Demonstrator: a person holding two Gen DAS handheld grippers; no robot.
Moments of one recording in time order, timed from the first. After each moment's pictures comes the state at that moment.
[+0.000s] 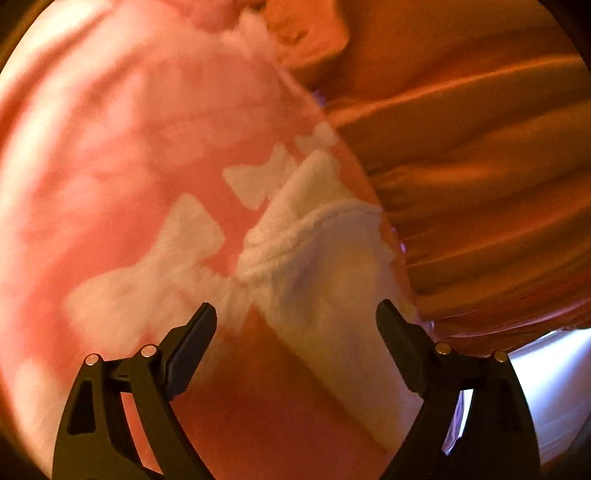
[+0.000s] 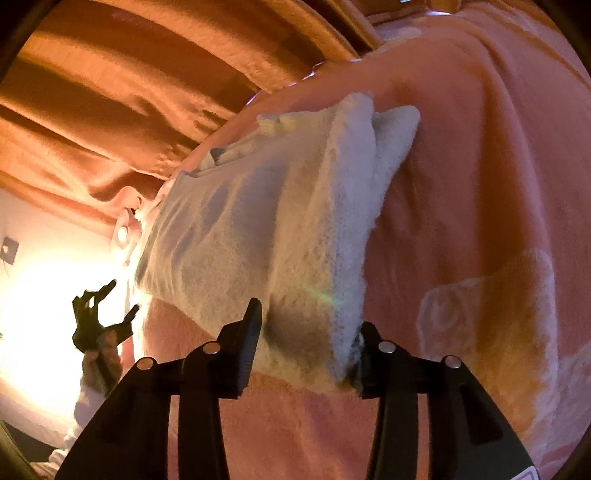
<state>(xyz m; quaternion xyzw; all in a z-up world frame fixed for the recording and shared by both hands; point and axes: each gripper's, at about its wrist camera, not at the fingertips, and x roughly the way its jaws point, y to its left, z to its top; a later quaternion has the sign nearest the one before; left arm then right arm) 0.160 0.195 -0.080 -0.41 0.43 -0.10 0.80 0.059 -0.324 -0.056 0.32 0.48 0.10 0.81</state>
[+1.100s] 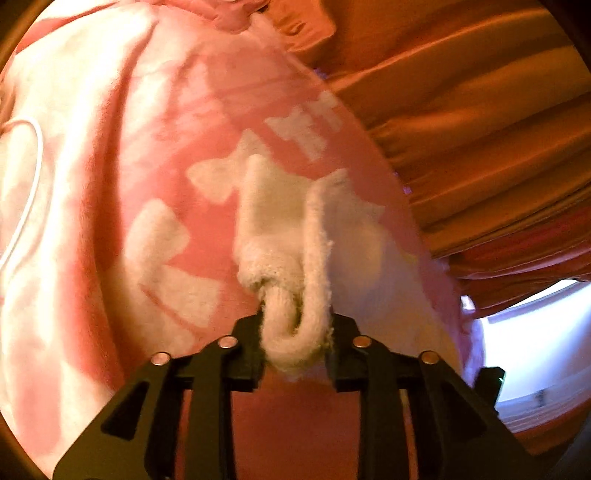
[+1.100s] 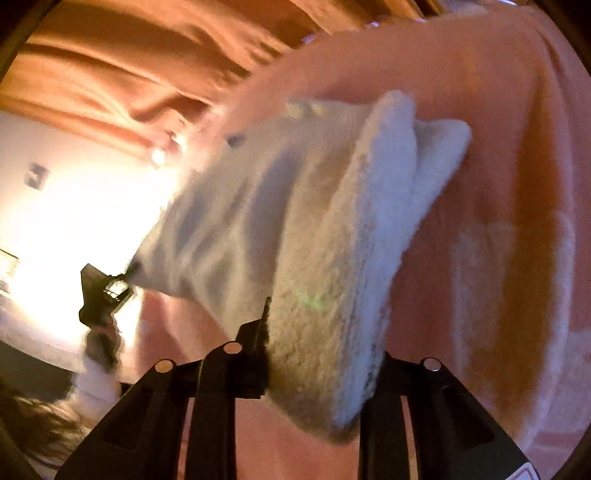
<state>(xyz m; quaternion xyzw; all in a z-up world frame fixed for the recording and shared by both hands) 0.024 0.208 -0.048 -0.34 0.48 -0.09 0.80 0.026 -0.305 -0.050 0.23 0.55 0.19 0.78</state>
